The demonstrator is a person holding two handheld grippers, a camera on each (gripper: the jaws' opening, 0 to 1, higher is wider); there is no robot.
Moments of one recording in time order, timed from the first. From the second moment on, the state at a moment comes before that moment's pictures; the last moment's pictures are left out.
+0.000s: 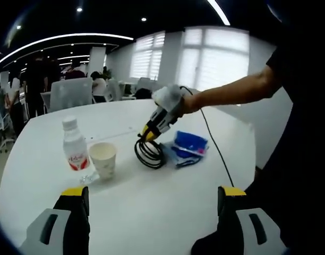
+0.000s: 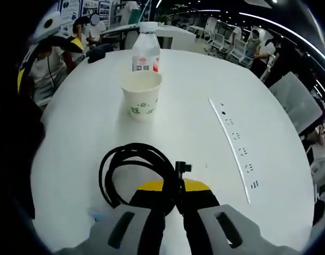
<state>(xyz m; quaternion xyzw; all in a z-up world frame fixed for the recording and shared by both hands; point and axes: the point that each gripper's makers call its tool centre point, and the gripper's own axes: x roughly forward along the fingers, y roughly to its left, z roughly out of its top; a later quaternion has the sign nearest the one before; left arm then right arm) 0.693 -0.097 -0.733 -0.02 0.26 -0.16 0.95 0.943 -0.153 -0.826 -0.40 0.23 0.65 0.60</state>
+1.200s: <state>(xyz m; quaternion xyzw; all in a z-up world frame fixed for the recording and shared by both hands) 0.682 -0.105 -0.723 -0.01 0.23 -0.18 0.96 0.919 -0.211 -0.715 -0.30 0.20 0.56 0.74</state>
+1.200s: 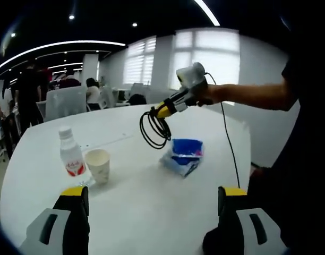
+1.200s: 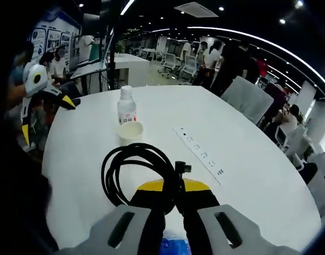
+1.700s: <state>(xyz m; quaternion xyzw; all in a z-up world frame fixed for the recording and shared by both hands) 0.682 -0.112 -0.726 0.00 0.23 -0.18 0.95 0.853 -0.256 -0.755 -0.27 0.27 0.55 0.74</state>
